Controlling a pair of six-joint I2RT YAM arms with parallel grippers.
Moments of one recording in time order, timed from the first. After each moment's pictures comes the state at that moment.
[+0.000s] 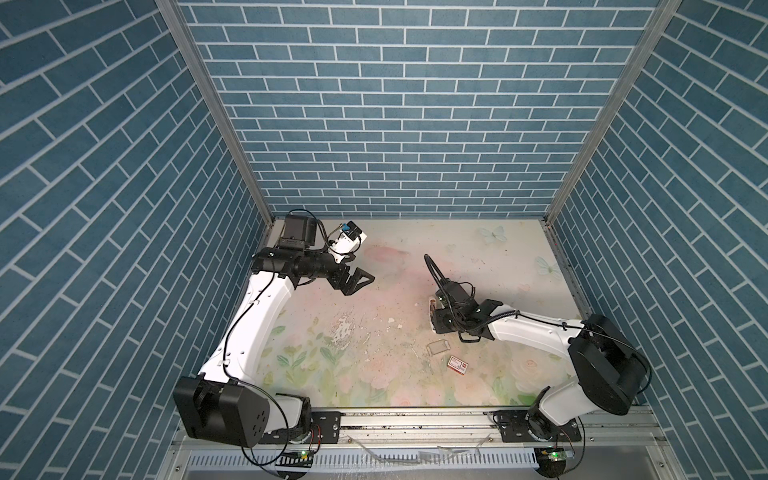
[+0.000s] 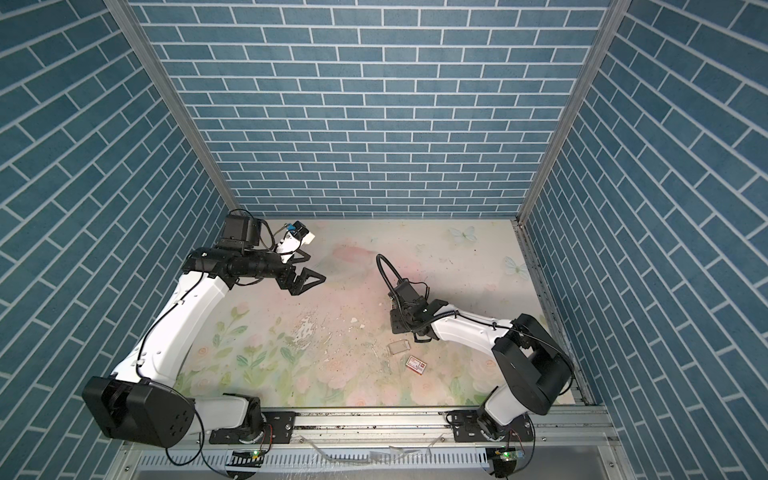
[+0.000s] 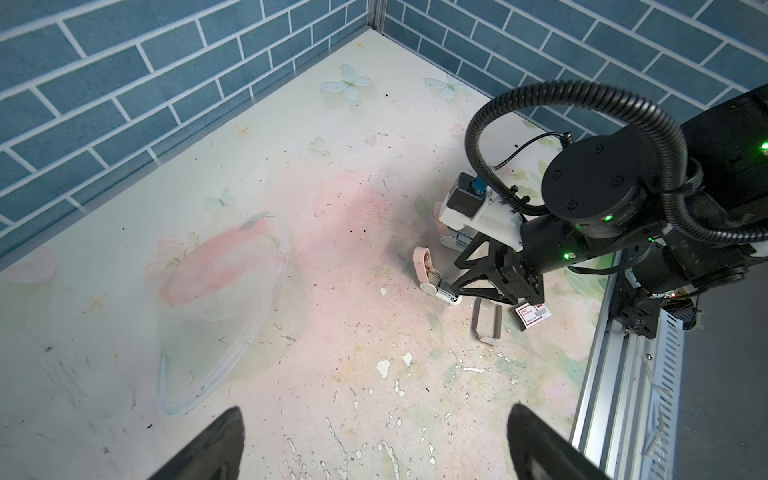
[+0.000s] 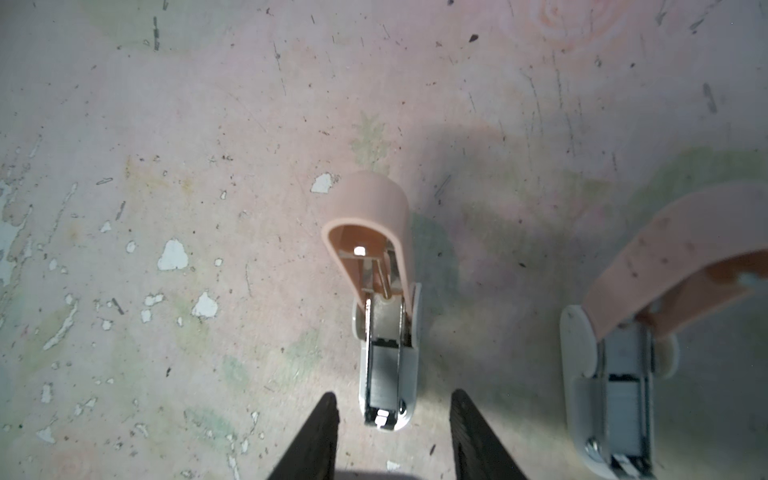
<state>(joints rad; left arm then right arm) -0.16 1.33 1.36 -0.92 0.71 0.49 0.83 1.55 0.84 -0.32 0.08 0.54</state>
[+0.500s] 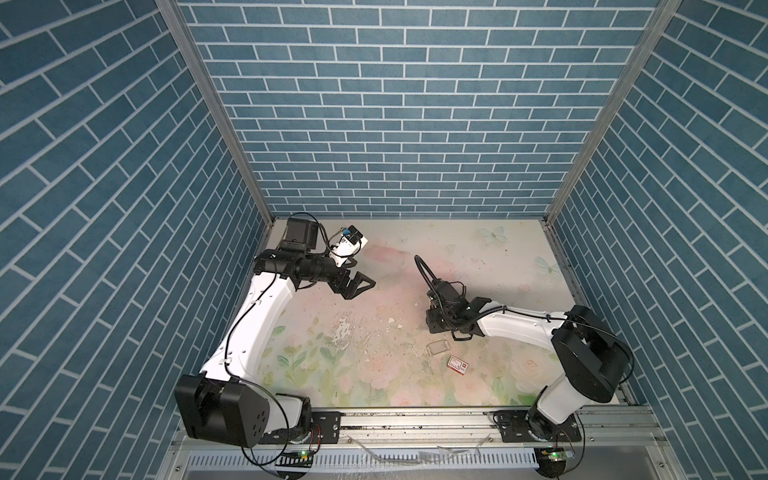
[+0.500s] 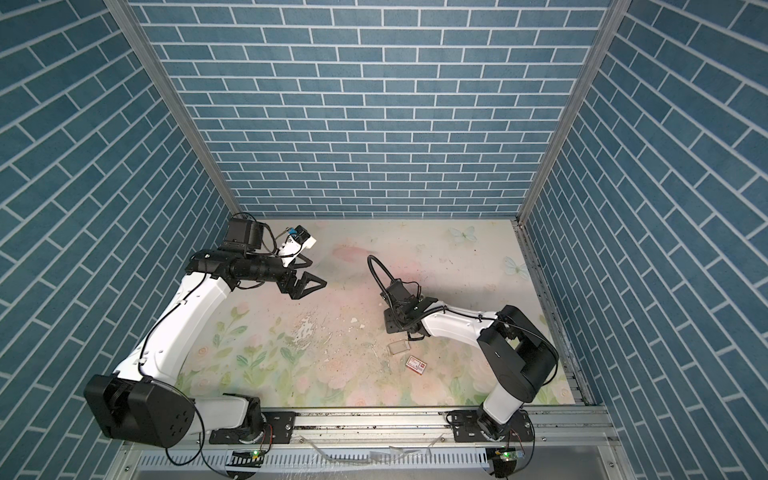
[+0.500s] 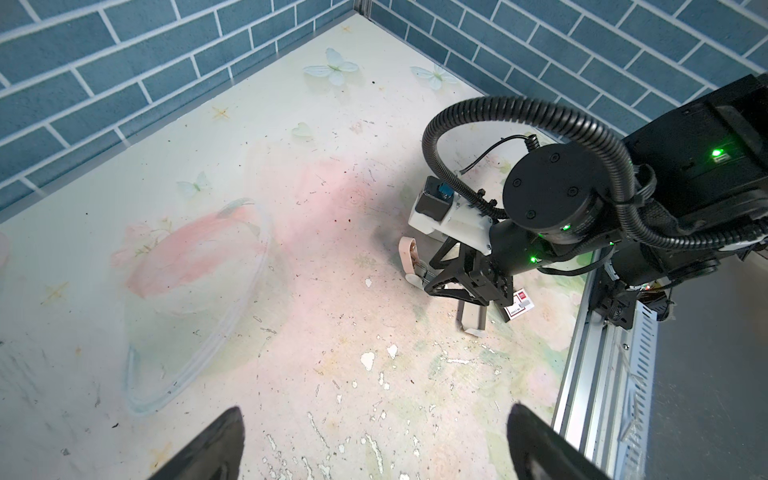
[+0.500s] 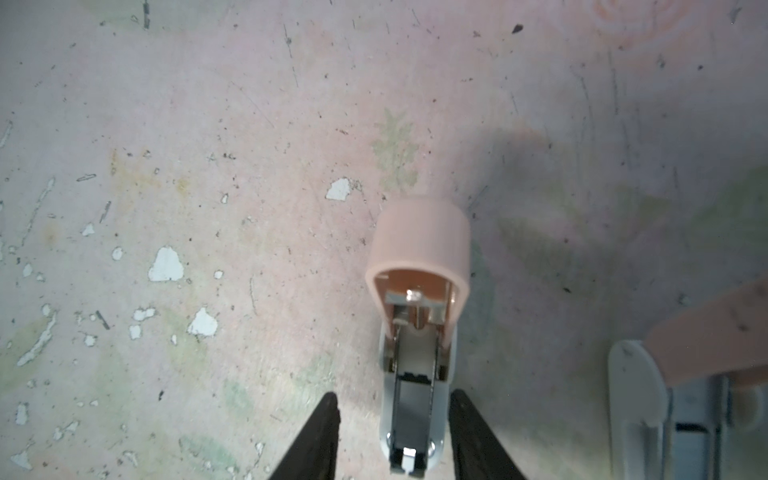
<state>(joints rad) -0.16 1.33 1.33 -0.94 0.73 0.49 0.86 1.64 0.91 -0.32 0.09 0.53</state>
